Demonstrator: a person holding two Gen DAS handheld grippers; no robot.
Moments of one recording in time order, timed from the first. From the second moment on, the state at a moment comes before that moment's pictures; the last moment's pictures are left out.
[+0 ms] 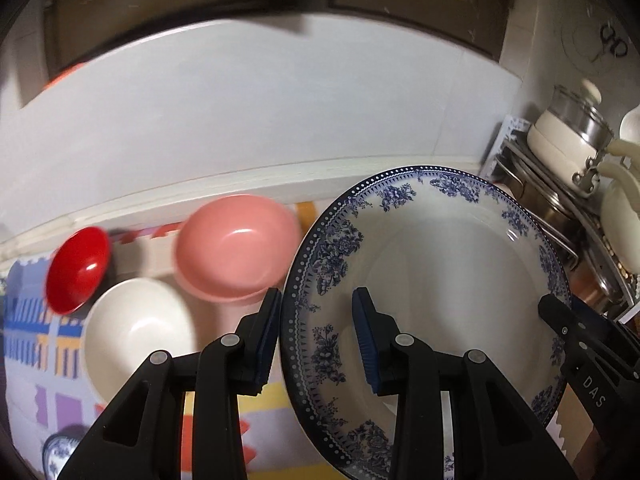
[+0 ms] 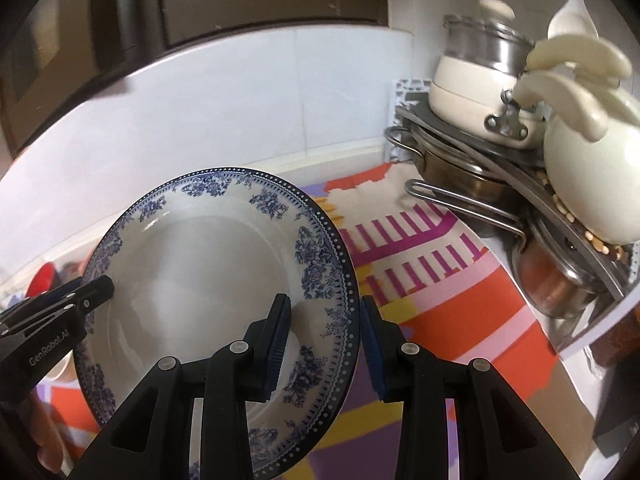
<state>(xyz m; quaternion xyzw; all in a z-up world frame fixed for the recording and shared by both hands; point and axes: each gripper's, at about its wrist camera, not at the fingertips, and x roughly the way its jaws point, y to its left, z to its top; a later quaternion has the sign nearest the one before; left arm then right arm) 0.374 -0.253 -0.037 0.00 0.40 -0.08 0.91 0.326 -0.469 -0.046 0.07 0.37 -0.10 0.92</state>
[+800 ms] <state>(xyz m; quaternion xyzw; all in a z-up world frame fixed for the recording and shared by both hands) 0.256 -0.099 -0.021 -0.06 0.38 0.05 0.92 0.261 -0.319 -0.024 0.01 0.35 0.03 0.93</state>
